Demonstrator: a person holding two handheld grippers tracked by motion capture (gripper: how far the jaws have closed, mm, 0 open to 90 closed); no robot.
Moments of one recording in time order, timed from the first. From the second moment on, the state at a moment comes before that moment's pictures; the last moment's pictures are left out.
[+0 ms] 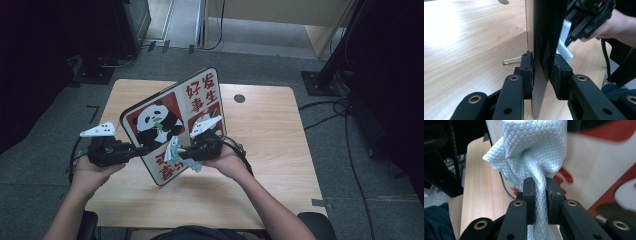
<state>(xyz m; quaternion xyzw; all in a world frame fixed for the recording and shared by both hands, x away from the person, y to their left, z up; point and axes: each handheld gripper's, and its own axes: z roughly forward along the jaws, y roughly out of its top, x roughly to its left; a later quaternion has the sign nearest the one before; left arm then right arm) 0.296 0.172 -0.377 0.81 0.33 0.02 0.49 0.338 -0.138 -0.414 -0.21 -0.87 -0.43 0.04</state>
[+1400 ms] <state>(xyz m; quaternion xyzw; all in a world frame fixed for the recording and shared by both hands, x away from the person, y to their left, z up) 0.307 0.201 -0.369 0.80 0.33 0.02 0.50 0.356 -0.083 -0.277 -0.14 -0.88 -0.46 0.00</state>
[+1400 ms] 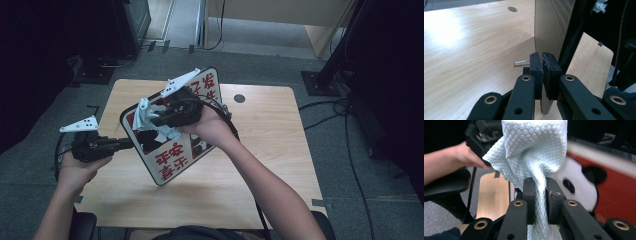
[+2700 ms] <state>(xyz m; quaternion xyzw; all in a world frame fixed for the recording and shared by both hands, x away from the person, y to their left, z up) 0.321 0.191 -0.362 0.80 0.30 0.03 0.52 0.342 -0.065 -0.310 -0.13 -0.88 -0.46 0.00</state>
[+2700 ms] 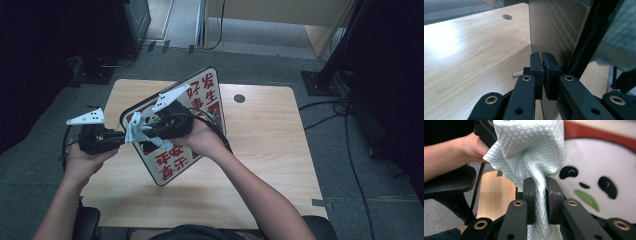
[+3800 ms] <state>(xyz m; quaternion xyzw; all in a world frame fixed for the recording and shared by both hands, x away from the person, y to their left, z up) 0.320 0.189 -0.363 0.80 0.31 0.03 0.52 0.334 -0.075 -0.373 -0.10 -0.89 -0.45 0.02</state>
